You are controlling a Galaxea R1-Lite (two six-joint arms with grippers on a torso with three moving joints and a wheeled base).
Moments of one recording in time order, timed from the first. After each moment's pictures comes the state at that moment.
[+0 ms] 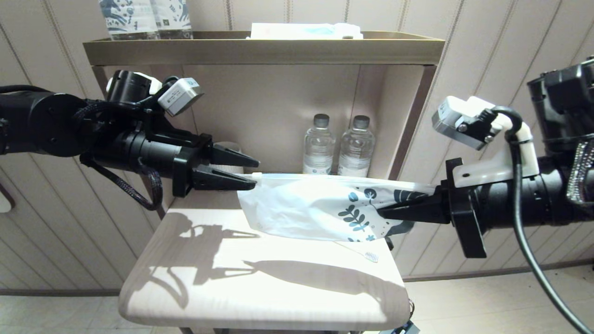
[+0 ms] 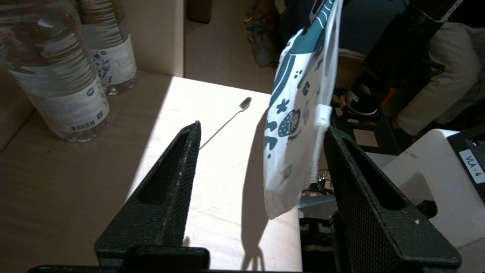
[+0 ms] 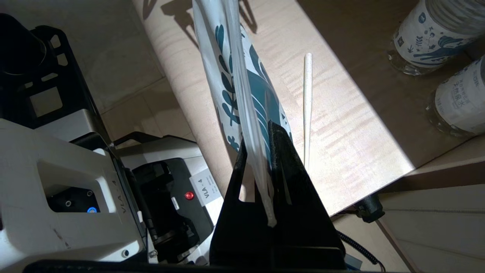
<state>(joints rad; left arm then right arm) -0.29 1.82 -1.47 0.33 -1.22 0.57 0.49 1.41 -1.20 0.29 0.47 -0.30</state>
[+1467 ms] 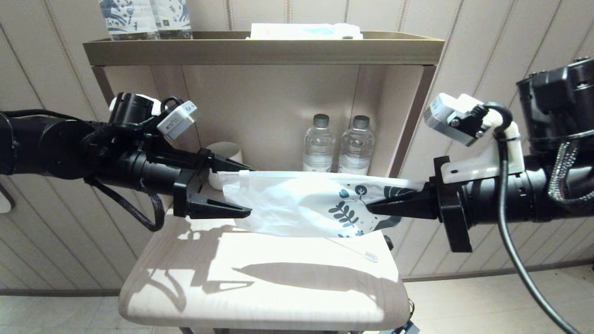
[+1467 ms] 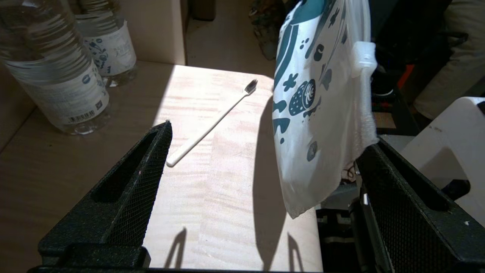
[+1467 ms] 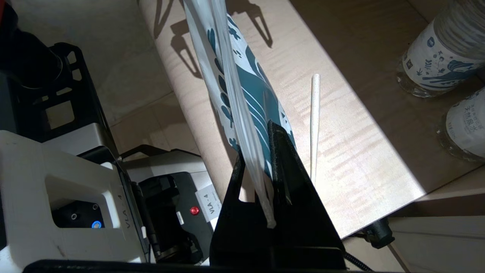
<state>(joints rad) -0.28 1.81 -1.33 0.22 -1.22 0.67 0.50 1.44 -1.18 0.20 0.52 -0.27</state>
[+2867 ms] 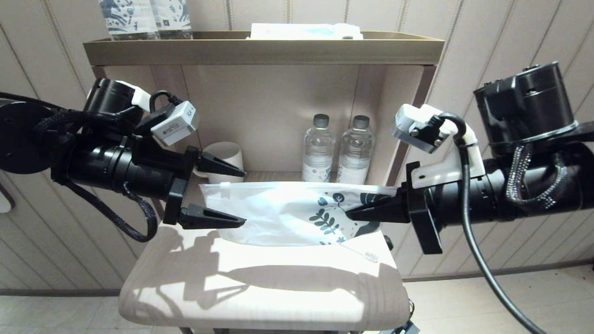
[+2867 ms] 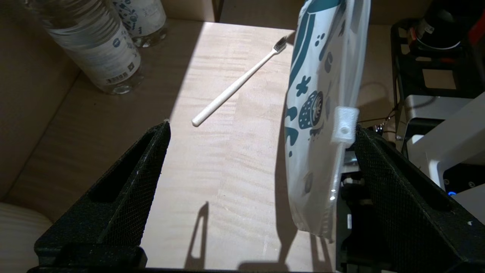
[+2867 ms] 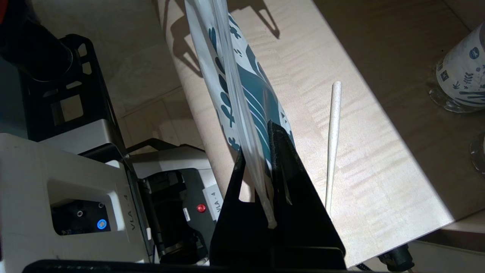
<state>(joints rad) -0.31 1.70 -1.33 0.36 -0.96 0.78 0.55 1.51 -1.22 0.20 0.52 -0.28</state>
